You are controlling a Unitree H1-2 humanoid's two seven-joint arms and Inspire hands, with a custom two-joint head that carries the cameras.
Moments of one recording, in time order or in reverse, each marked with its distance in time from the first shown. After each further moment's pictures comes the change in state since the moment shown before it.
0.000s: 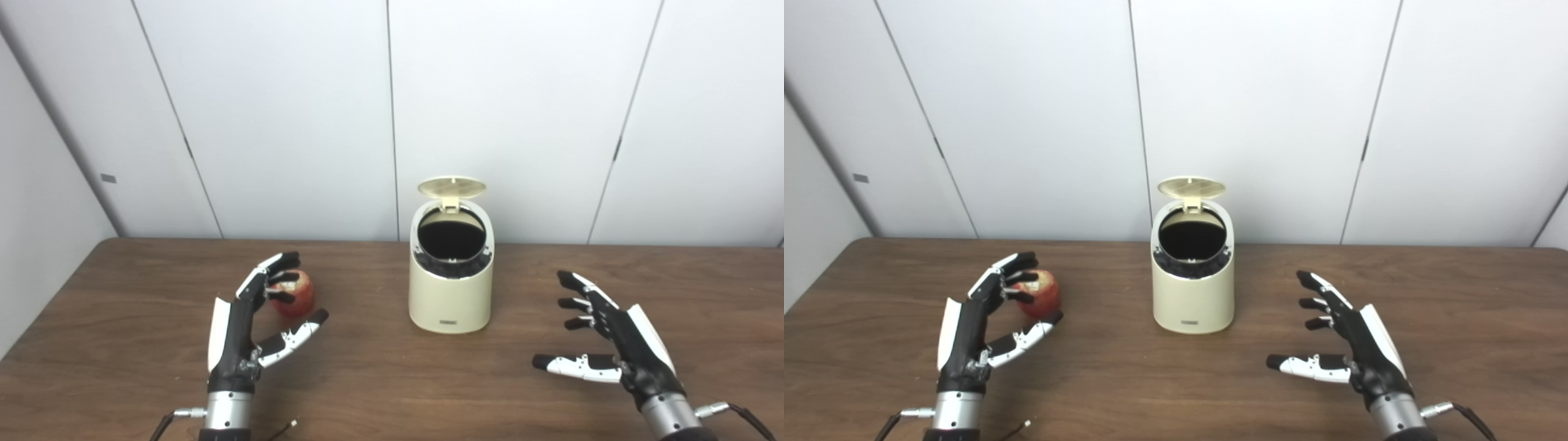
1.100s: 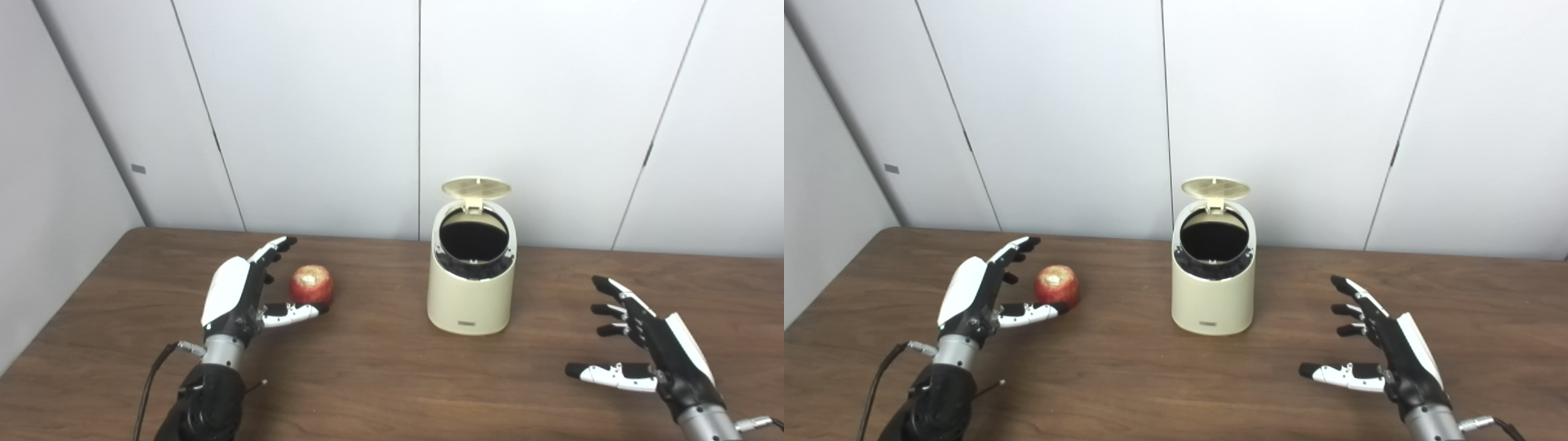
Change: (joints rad) left arm -0.104 0.210 -0.132 0.063 0.251 0.418 -0.069; right arm -0.002 -0.021 -0.021 -0.003 0.020 0.003 0.026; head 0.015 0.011
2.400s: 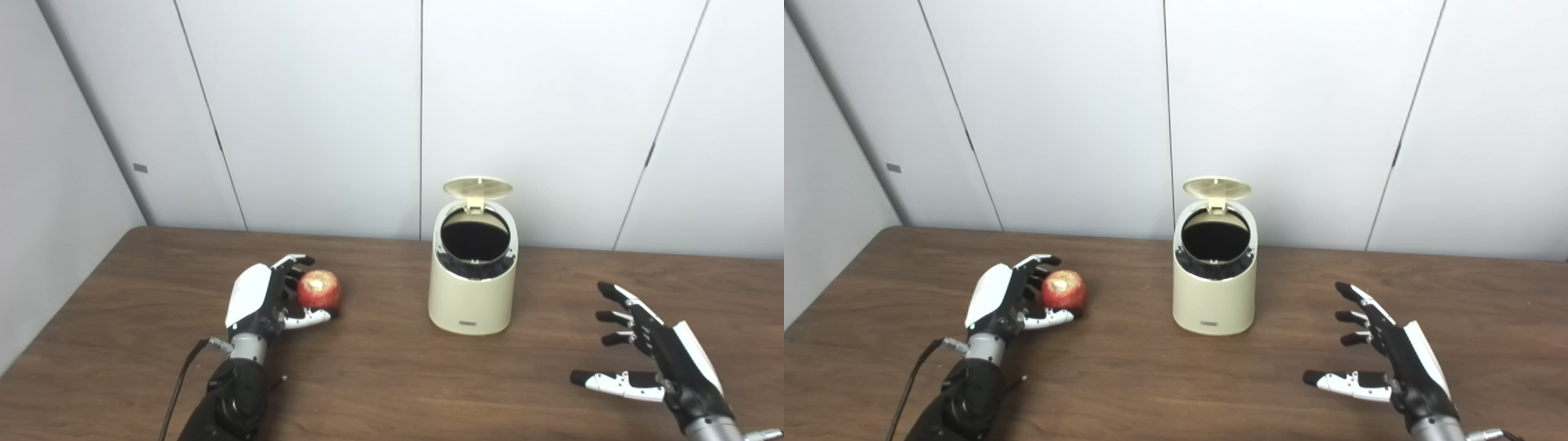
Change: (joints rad) left arm -0.110 -0.011 -0.092 0.277 -0.030 -0.047 0.129; right arm 0.038 0.000 -0.010 -0.048 0.007 0.006 0.000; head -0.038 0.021
